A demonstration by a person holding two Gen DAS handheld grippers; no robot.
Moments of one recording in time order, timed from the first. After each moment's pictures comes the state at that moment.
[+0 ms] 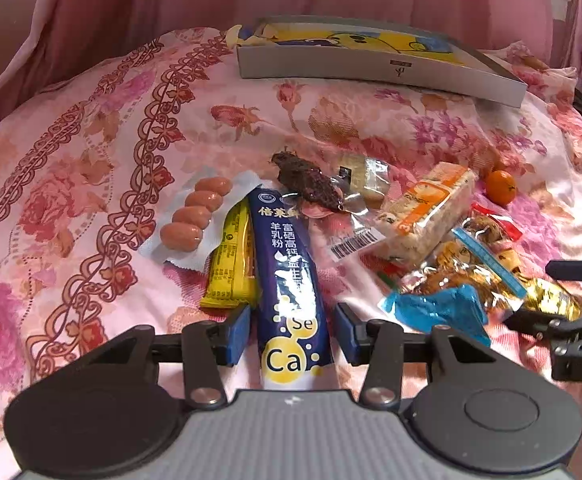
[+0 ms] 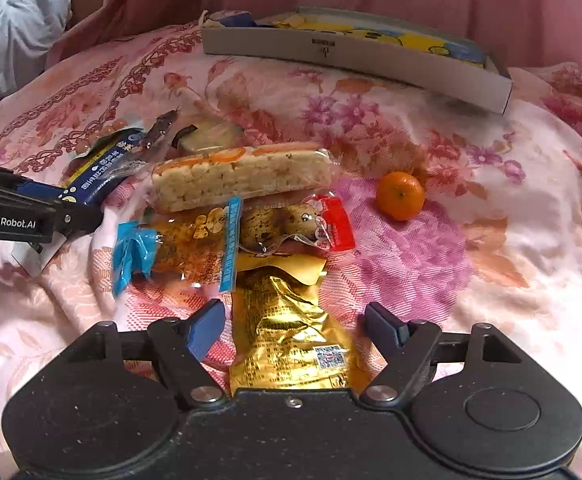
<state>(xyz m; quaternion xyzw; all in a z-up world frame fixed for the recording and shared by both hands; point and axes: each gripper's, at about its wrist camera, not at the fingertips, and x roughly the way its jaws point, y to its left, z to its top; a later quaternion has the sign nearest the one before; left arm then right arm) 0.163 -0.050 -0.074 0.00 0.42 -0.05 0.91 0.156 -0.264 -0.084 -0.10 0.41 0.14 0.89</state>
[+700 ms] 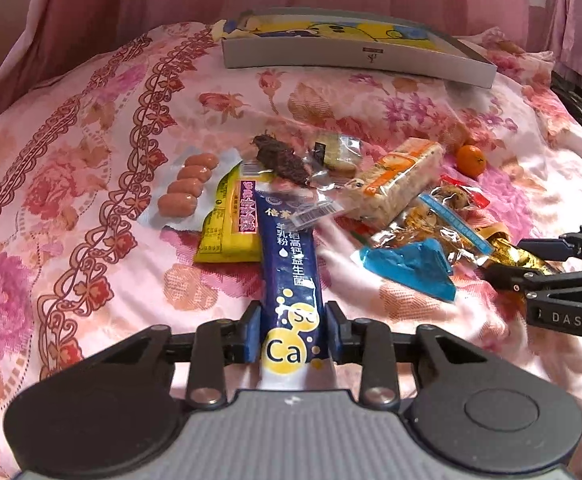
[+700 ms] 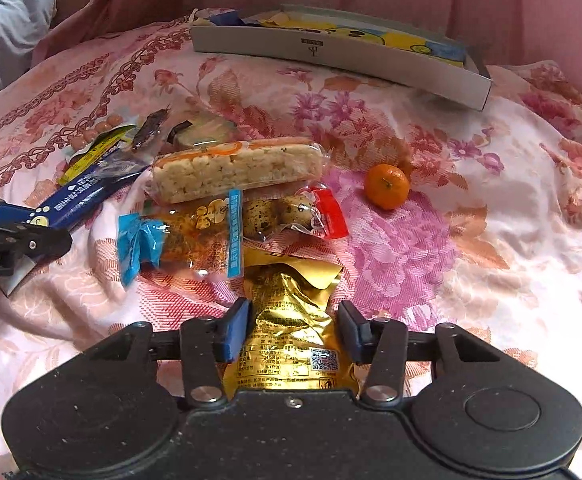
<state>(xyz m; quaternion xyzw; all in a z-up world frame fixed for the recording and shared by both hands) 0.132 -0.052 -0.066 0.01 0.43 -0.08 0.90 0.139 -0.256 -0.077 -0.11 0.41 0.10 0.90</state>
